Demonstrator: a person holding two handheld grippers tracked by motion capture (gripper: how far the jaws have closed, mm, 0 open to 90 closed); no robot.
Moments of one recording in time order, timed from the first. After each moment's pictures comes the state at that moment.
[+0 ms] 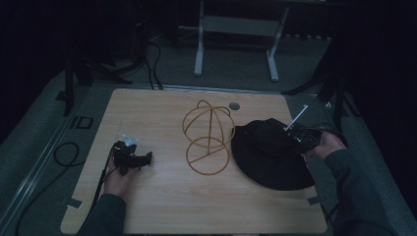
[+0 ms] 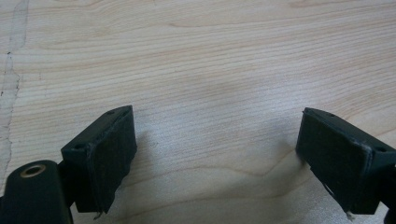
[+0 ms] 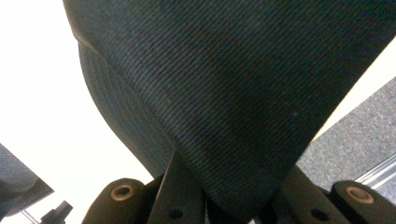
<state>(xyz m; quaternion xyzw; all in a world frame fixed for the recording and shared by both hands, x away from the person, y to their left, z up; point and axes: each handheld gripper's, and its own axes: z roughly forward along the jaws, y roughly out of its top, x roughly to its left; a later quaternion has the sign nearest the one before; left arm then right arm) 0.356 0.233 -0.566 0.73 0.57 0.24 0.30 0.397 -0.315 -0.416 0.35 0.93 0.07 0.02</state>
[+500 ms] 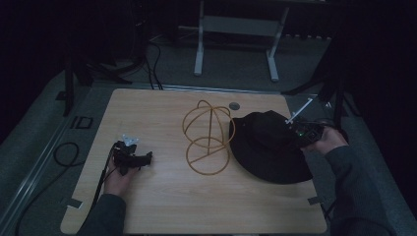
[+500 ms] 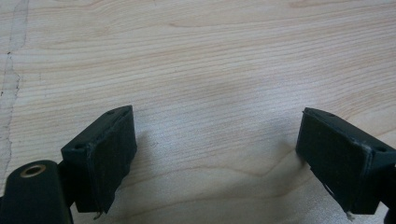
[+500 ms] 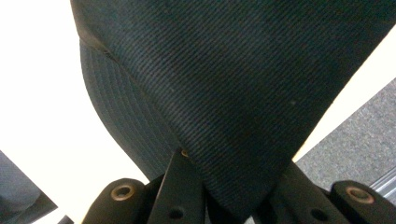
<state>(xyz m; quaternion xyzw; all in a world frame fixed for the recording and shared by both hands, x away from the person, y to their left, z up) 0.356 0.233 -0.566 0.73 0.57 0.24 0.30 0.400 -0.312 -0.396 0.35 0.93 0.11 0.05</state>
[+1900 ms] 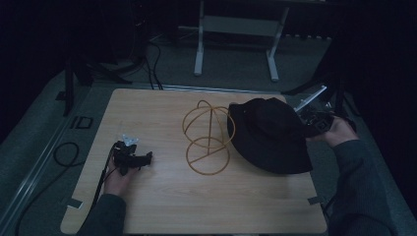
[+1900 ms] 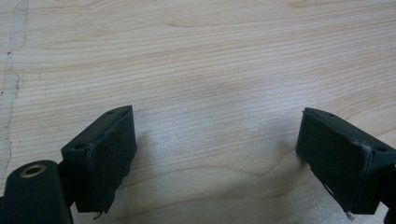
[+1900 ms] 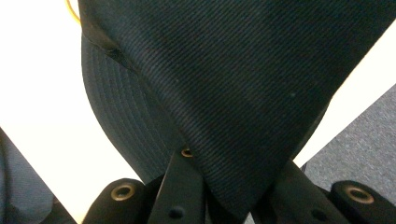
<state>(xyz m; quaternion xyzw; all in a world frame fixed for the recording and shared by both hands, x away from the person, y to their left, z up) 0.356 0.233 -0.566 0.73 0.57 0.24 0.30 0.400 -0.320 -0.356 0.33 0.92 0.18 0.06</state>
